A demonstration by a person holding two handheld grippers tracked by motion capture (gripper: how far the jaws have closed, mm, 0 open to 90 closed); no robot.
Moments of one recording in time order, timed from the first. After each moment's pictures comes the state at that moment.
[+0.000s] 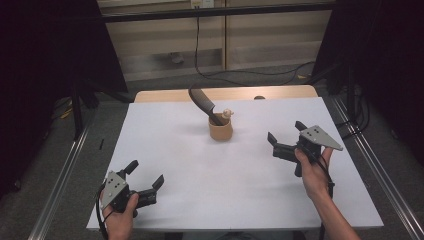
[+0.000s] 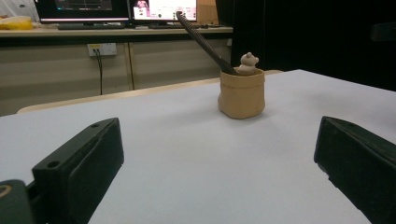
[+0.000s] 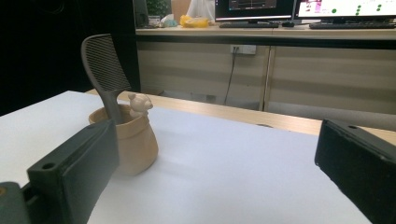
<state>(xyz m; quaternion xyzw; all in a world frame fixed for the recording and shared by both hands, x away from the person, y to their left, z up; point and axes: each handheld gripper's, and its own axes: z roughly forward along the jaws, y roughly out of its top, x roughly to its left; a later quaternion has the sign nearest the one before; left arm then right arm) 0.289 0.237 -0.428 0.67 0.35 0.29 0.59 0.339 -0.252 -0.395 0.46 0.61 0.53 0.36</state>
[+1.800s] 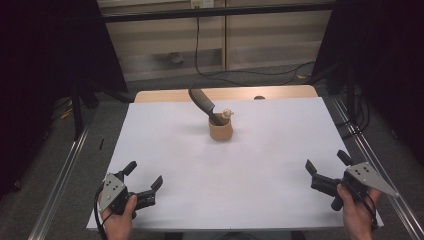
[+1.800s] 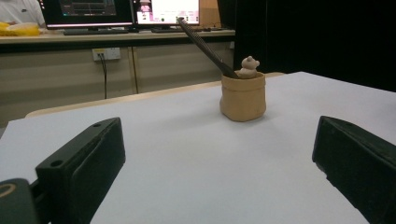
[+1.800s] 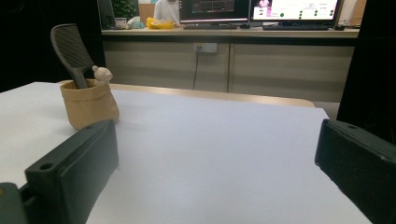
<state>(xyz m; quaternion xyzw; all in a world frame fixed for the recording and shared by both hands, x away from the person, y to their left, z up) 0.283 0.237 -0.425 0.67 0.35 0.30 0.59 0.242 -0.319 -0.412 0.49 0.57 0.51 0.41</state>
